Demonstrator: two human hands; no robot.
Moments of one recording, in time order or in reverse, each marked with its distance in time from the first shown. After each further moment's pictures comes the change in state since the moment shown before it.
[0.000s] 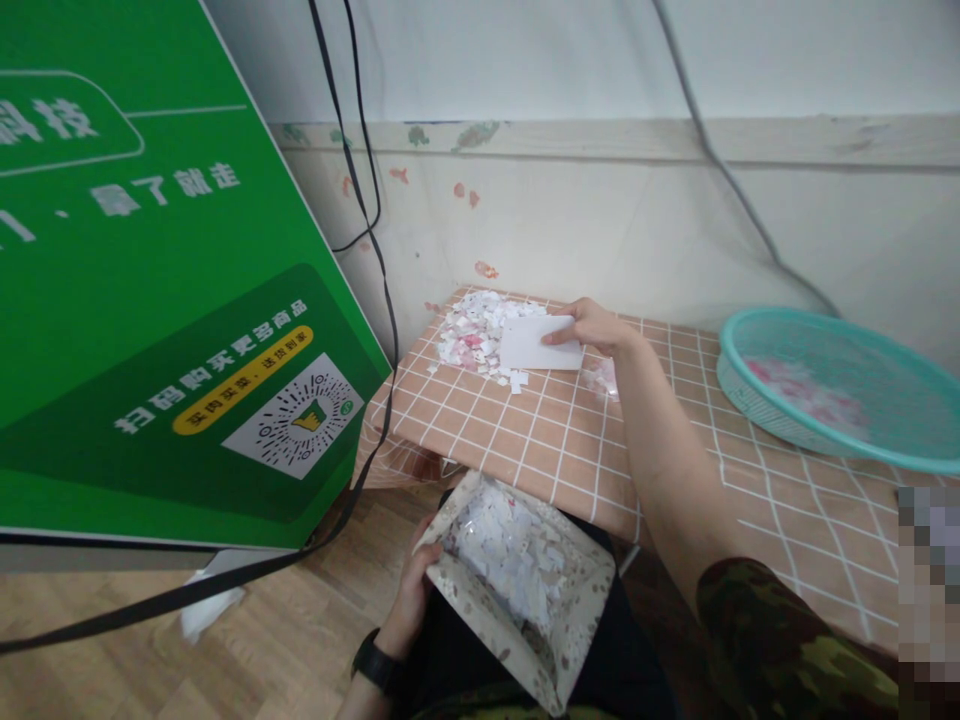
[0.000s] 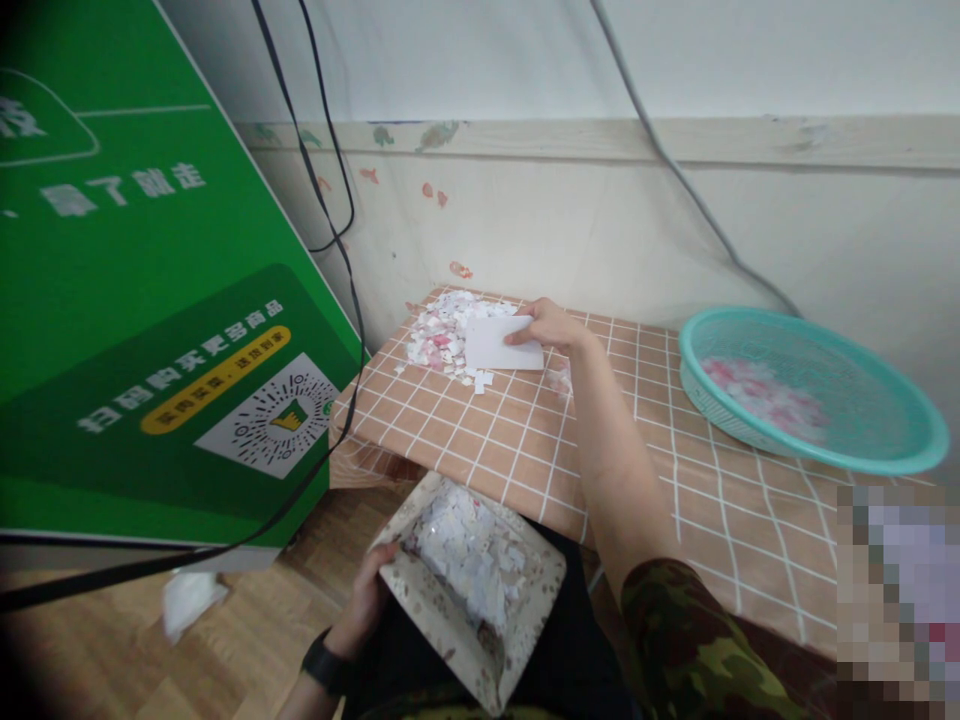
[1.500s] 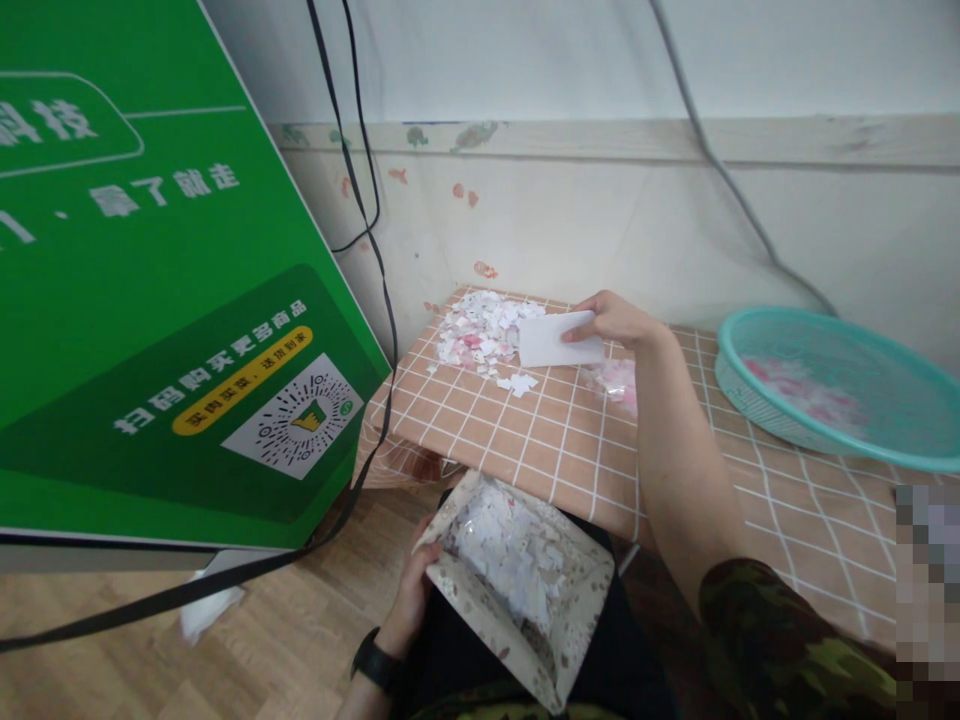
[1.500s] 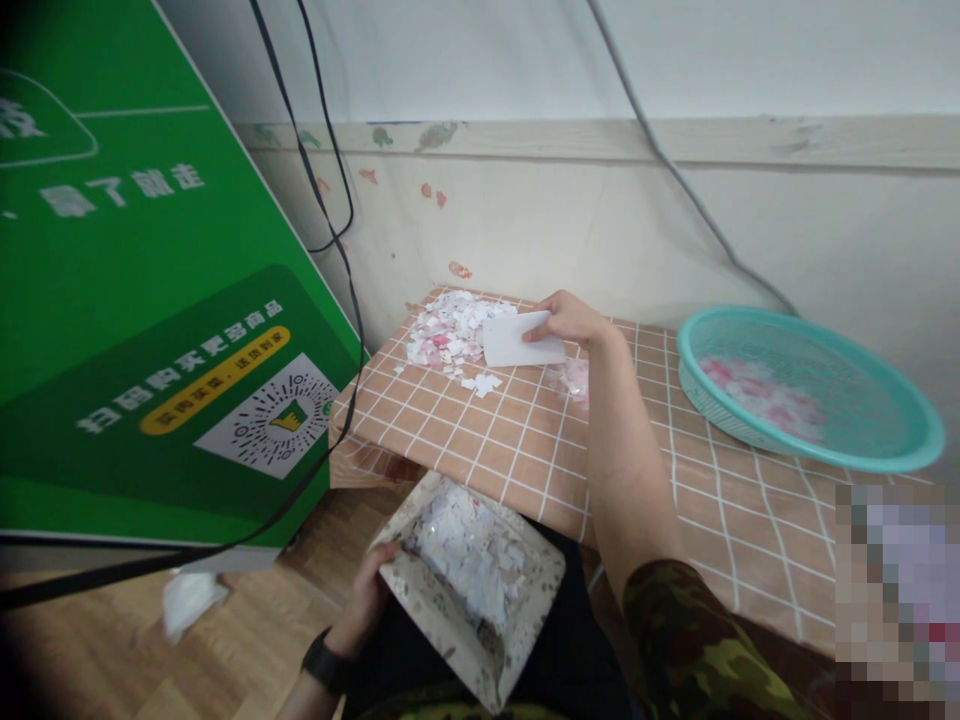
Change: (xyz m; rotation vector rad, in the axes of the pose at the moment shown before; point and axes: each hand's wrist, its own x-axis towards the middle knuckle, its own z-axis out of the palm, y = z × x) left_hand -0.003 0.005 0.006 -0.023 -0.020 0.034; right_hand -0.014 0.001 -0.024 -0.005 -0.014 0.053
